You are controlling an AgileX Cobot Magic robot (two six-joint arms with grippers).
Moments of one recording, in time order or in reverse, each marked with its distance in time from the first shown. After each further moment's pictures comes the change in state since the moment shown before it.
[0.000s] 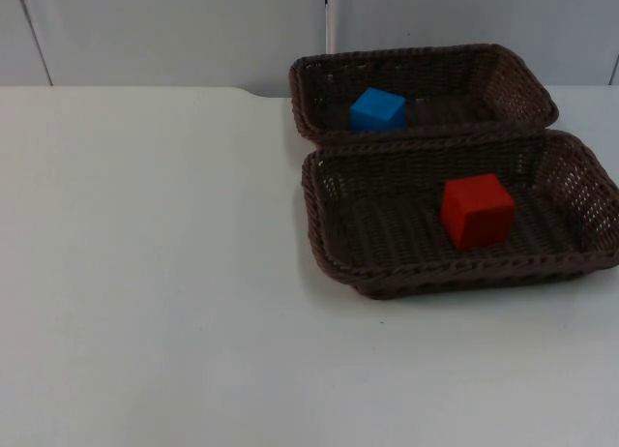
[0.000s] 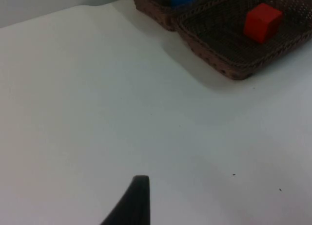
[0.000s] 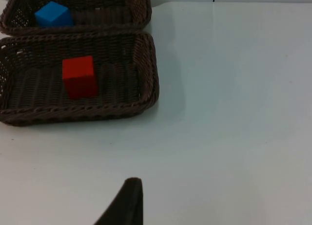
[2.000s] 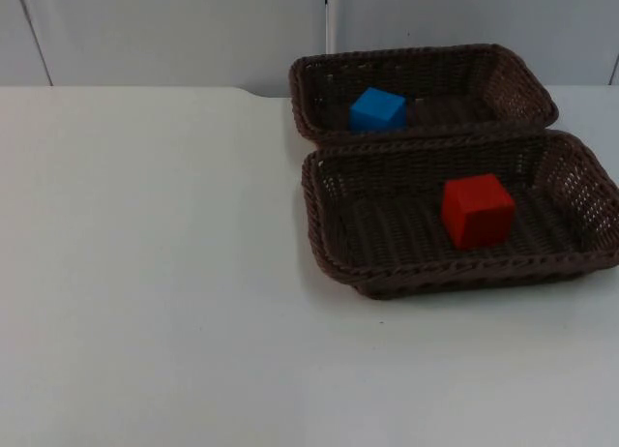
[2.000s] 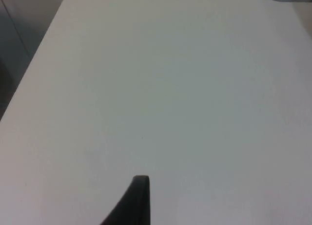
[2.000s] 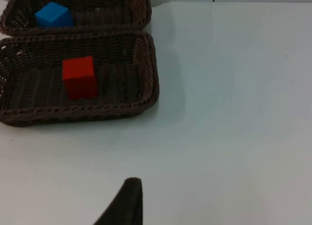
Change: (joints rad) right arm 0.000 0.000 0.000 0.000 0.000 0.007; left arm 0.563 0.000 0.000 0.000 0.000 0.000
